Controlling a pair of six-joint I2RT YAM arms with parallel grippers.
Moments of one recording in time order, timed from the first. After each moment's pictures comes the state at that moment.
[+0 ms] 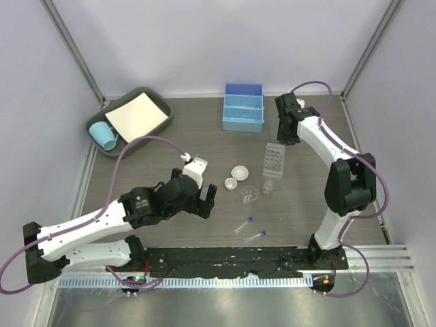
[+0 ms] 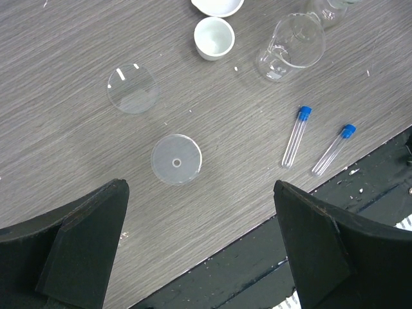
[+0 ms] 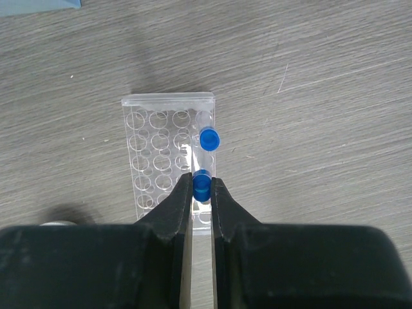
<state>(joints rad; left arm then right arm) -1.14 0.98 0.93 -0.68 -0.39 -0.50 0.27 1.76 1.48 -0.79 0.31 0.41</state>
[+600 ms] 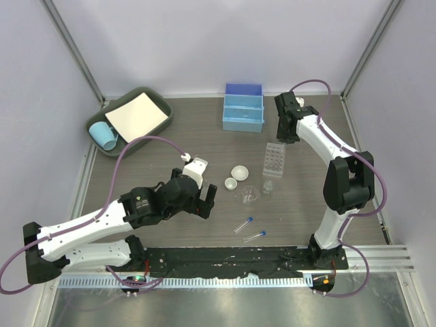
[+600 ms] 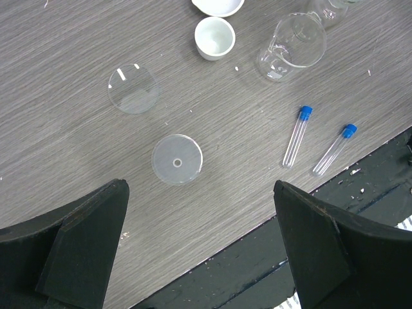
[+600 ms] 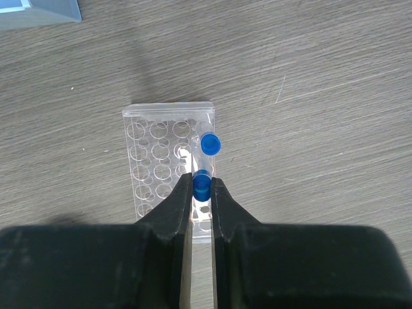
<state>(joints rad) -1.14 0.98 0.92 -0.68 -0.39 -0.49 0.26 1.80 1.51 -0.78 0.33 0.40</state>
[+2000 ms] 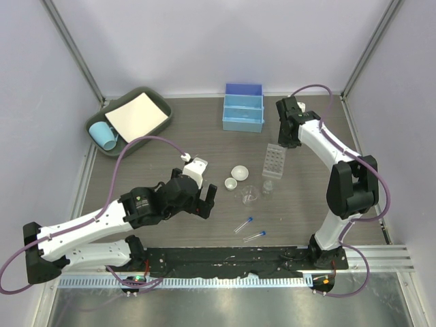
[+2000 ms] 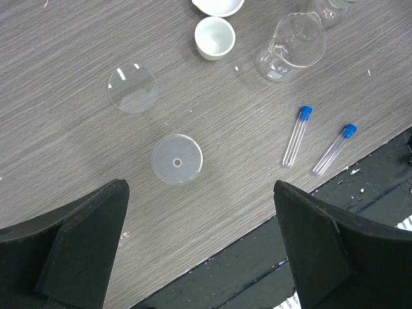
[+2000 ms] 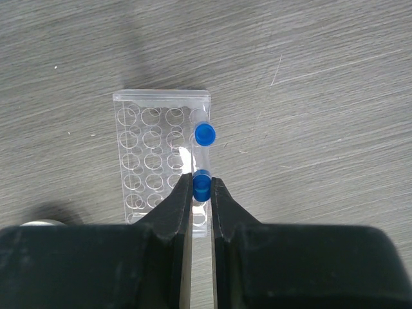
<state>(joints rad) -1.14 0.98 0.92 -0.69 -0.39 -0.49 0.26 1.74 1.42 -0.76 0.32 0.40</state>
